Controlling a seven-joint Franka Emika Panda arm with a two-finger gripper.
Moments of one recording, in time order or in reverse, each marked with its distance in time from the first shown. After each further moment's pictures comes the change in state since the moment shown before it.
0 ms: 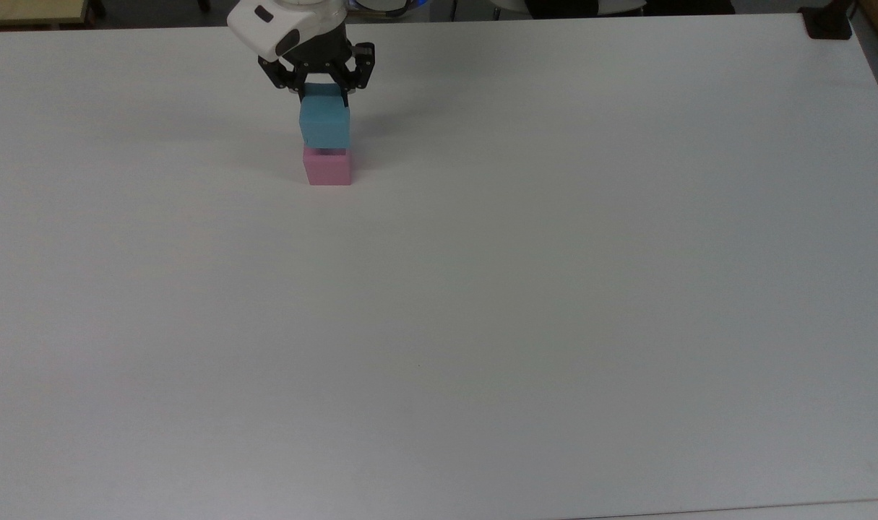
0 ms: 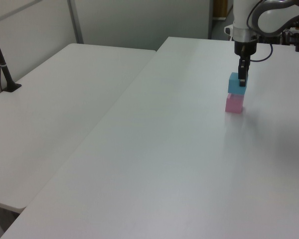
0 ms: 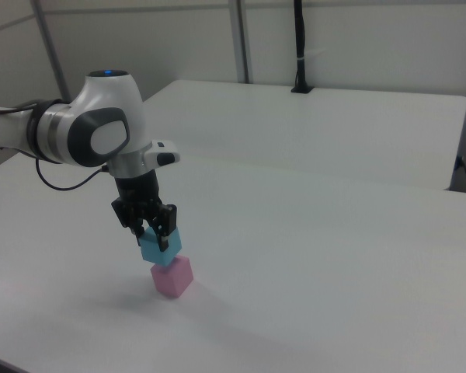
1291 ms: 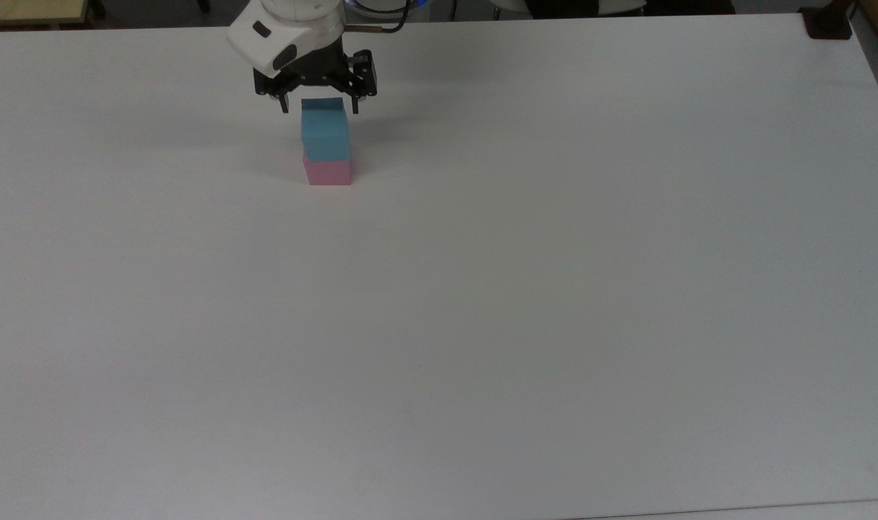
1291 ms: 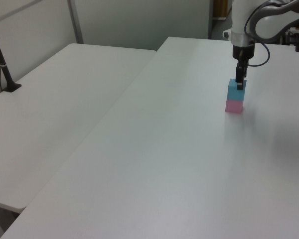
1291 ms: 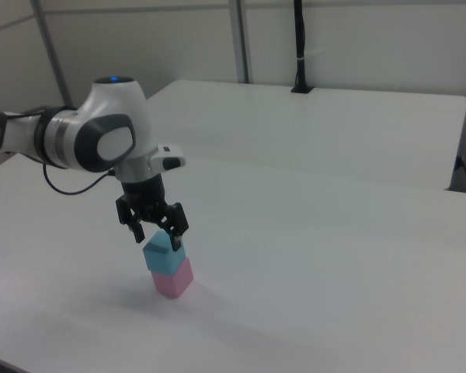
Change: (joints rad) arm -0.012 0.025 -0.002 -0.003 -0.005 0.036 0.000
